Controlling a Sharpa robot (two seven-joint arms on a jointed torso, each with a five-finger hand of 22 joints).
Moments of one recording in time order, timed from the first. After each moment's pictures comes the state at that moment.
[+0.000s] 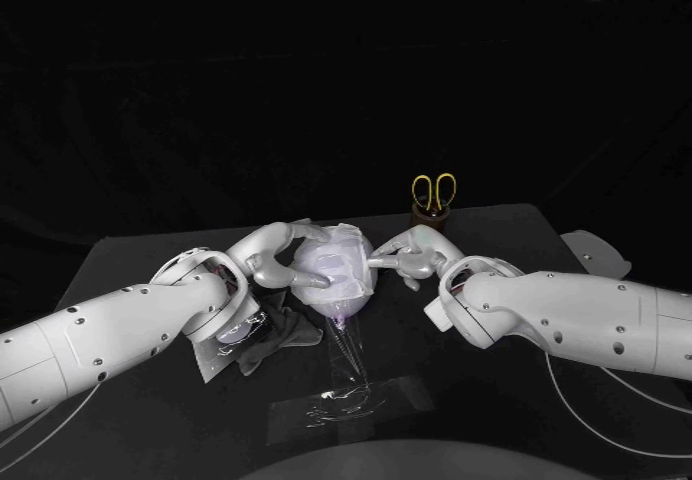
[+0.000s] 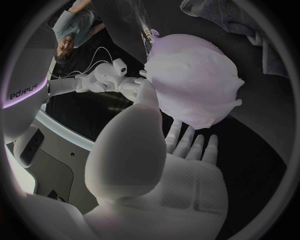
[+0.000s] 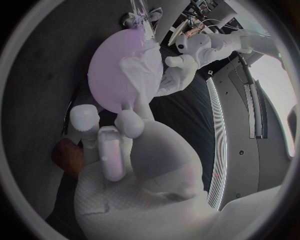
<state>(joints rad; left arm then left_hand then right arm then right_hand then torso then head) 1.08 -0.71 -0.04 1.37 -1.08 -0.30 0.24 1.54 -0.21 -0.13 0.30 0.05 0.57 0.17 0.21 0.19 0.44 0.22 0.04 0.04 0.19 0.21 0.04 0.05 0.08 0.17 0.29 0.04 0.10 1.12 -0.82 -0.18 1.61 -0.74 -0.66 -0.05 1.53 0.20 -0.32 0.04 0.07 1.05 0.14 0.15 0.15 1.45 0.07 1.00 1.09 1.46 0.00 1.57 1.31 0.14 1.17 0.10 1.14 0.98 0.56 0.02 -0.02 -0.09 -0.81</state>
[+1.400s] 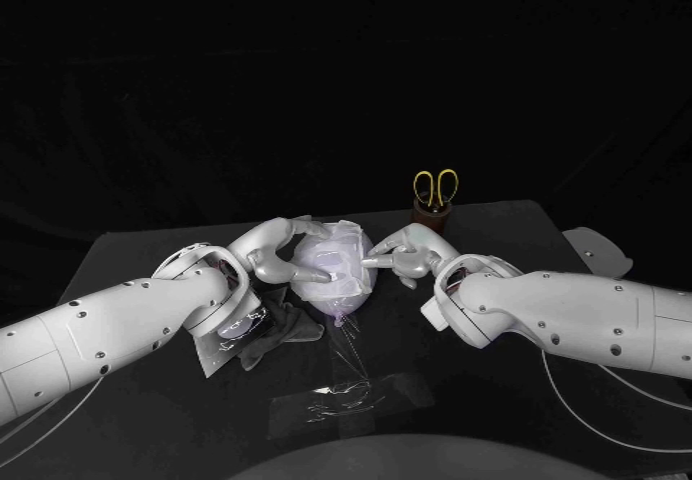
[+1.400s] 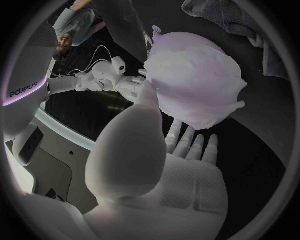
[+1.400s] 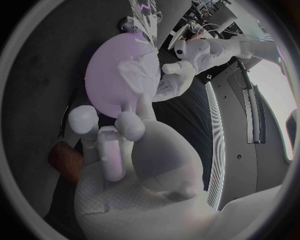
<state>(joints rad) 1.08 -0.71 -0.04 1.37 -1.06 -0.29 0.24 1.54 -0.20 -0.12 0.30 0.05 0.57 0.17 0.21 0.19 0.45 0.22 0.04 0.04 0.19 0.21 0.04 0.05 0.08 0.17 0.29 0.04 0.10 1.11 -0.81 -0.17 1.63 -0.80 -0.66 -0.08 1.49 0.20 -0.38 0.03 0.06 1.08 0.13 0.17 0.17 1.46 0.07 1.04 1.09 1.46 0.01 1.57 1.31 0.13 1.16 0.11 1.17 1.02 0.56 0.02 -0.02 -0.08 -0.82</state>
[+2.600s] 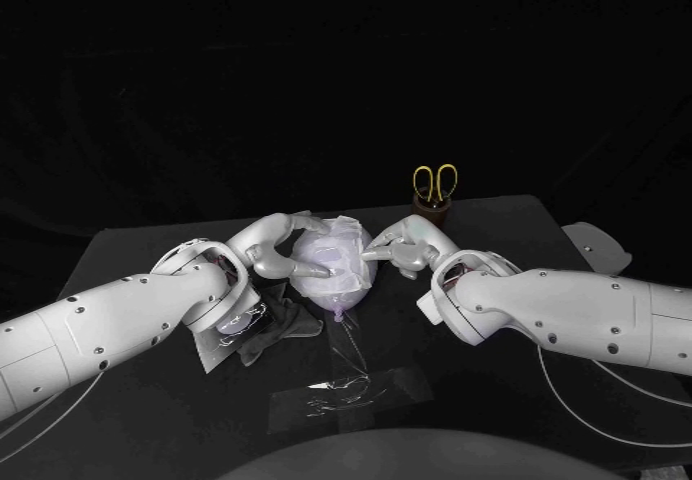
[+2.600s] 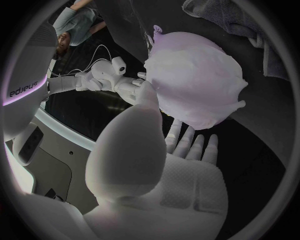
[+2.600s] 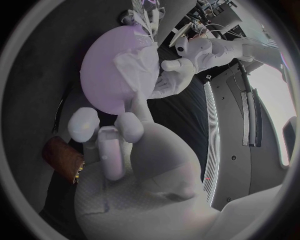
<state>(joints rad) 1.08 -0.71 -0.04 1.37 -1.06 -0.29 0.24 1.54 -0.19 -0.12 0.30 0.05 0.58 0.17 0.21 0.19 0.45 0.22 0.04 0.04 0.19 0.21 0.04 0.05 0.08 0.17 0.29 0.04 0.10 1.11 -0.80 -0.17 1.64 -0.84 -0.73 -0.07 1.56 0.25 -0.37 -0.11 0.05 1.17 0.07 0.29 0.23 1.41 0.05 1.09 1.09 1.44 -0.02 1.57 1.31 0.11 1.20 0.06 1.22 1.10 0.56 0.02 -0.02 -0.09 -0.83</state>
